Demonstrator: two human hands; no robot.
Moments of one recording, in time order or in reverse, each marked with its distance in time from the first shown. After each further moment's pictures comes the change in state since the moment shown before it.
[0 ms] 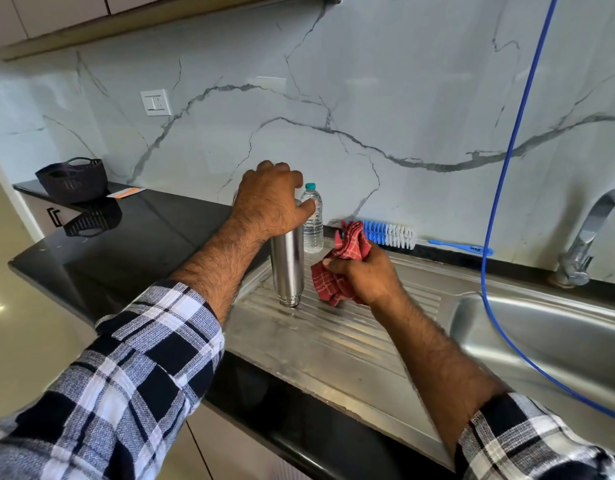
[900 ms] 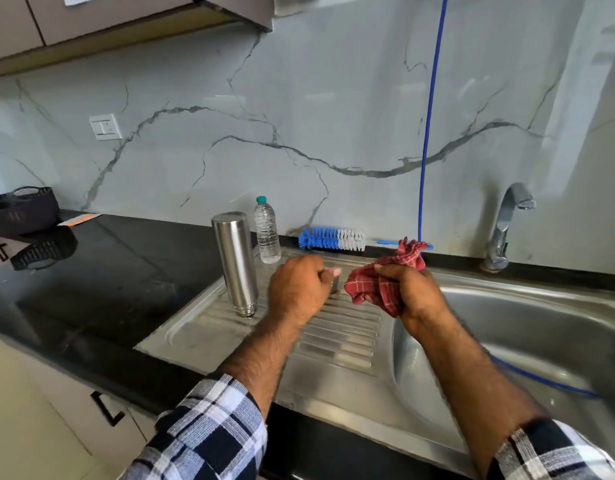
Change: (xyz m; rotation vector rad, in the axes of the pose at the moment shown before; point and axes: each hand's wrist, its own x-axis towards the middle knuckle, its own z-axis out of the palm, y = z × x) left_hand -0.082 0.160 0.066 -0.418 -0.145 -0.216; right_hand -0.025 0.043 -0.139 0.544 0.192 0.141
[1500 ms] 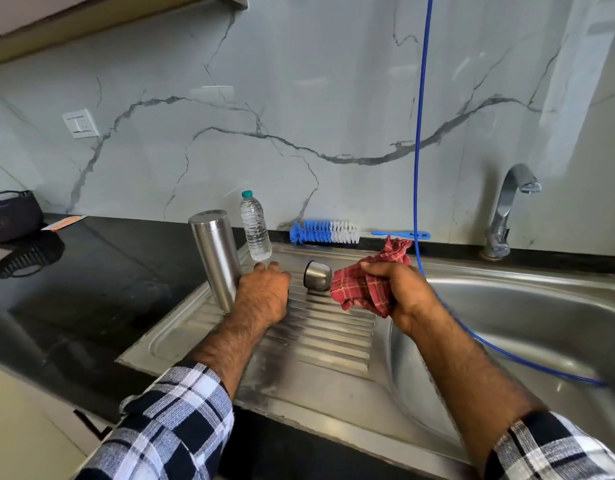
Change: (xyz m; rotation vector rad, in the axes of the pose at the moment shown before) left_hand 0.033 -0.059 0.015 0.739 -0.430 0.097; right_hand 0.032 0.016 -0.010 -0.010 -0.029 0.113
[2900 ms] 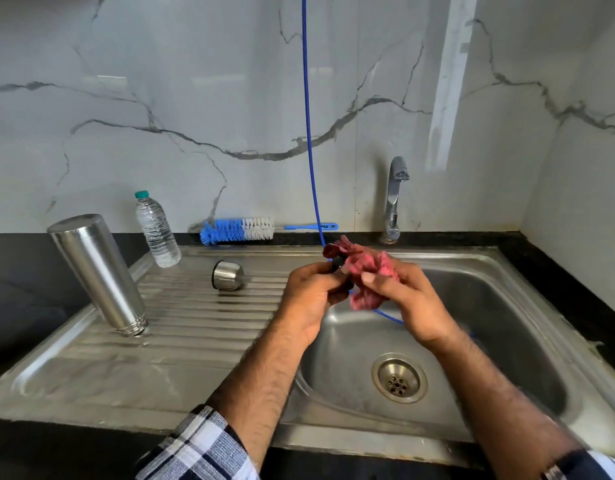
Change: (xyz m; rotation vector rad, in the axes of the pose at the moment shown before) left_hand -0.036 0.219 -0.055 -2.159 -0.228 0.067; right_hand -0.092 -0.041 -0.138 -0.425 -0.124 -0.593
